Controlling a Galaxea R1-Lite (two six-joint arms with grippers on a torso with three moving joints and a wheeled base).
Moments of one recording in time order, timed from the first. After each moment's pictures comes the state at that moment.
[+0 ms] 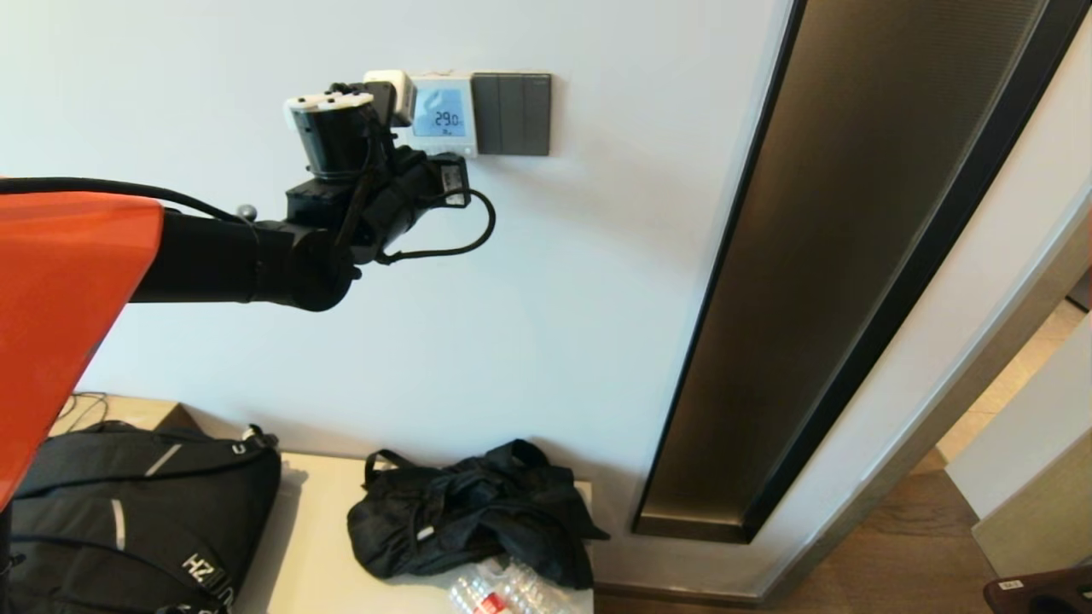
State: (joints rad) left arm -0.42 2.11 -1.66 -0.62 0.10 -0.02; right arm -0.02 0.00 0.00 -0.02 0.02 -0.02
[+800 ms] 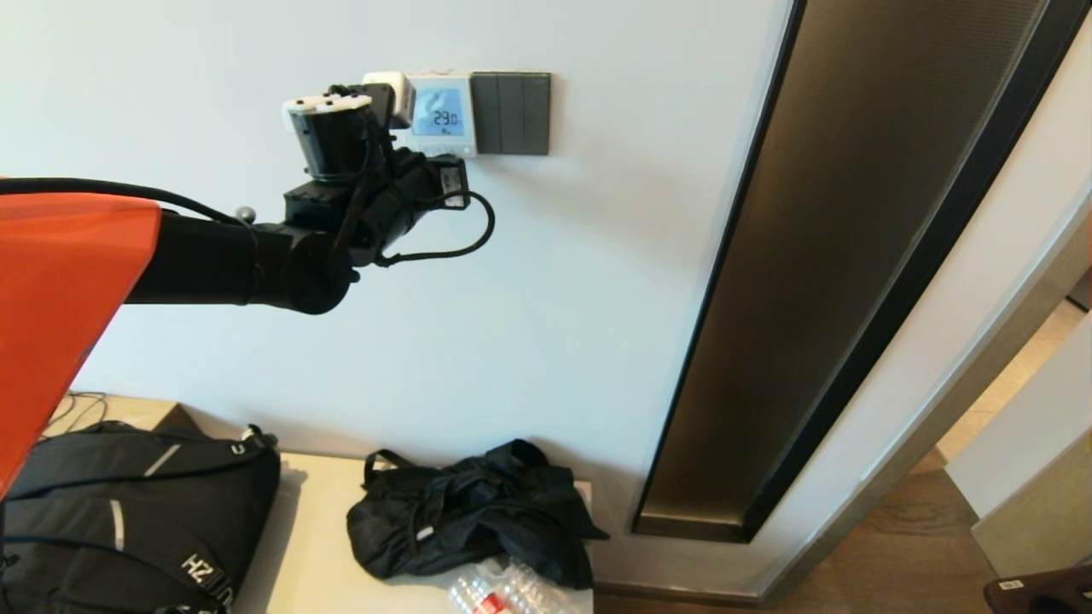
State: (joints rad) left arm -0.42 2.10 -1.64 -0.63 0.10 -0.02; right arm -0.02 0.00 0.00 -0.02 0.02 -0.02
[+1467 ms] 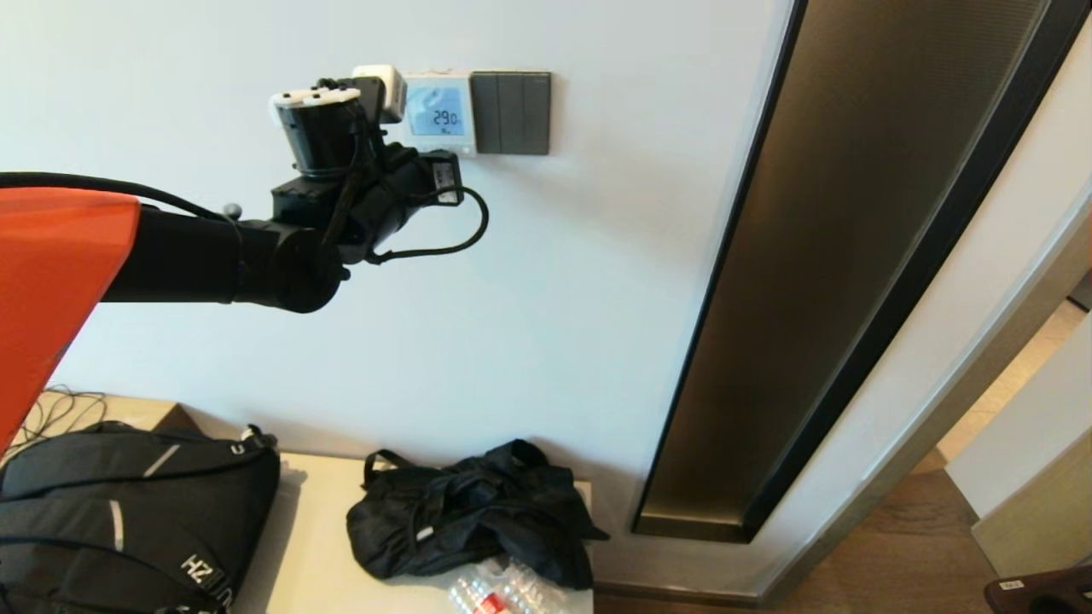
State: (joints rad) left arm -0.42 2.07 -1.61 -0.63 0.10 -0.03; right arm -0.02 0.00 0.00 -0.02 0.02 -0.02
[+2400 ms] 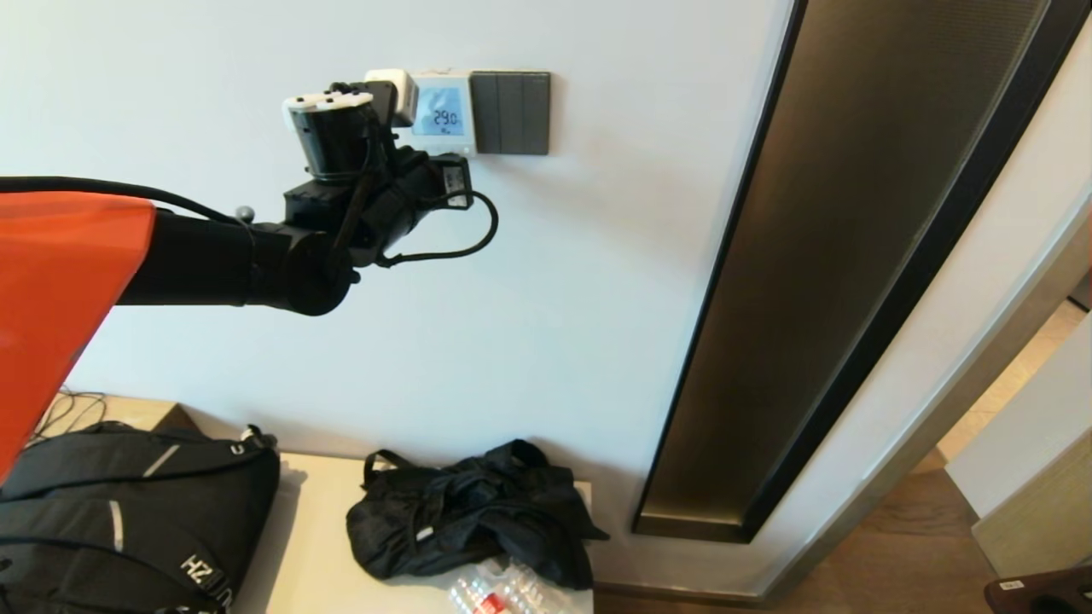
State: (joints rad) left arm -0.43 2.08 -1.62 -0.63 0.10 -0.02; right arm -0.02 0.00 0.00 -0.02 0.02 -0.02
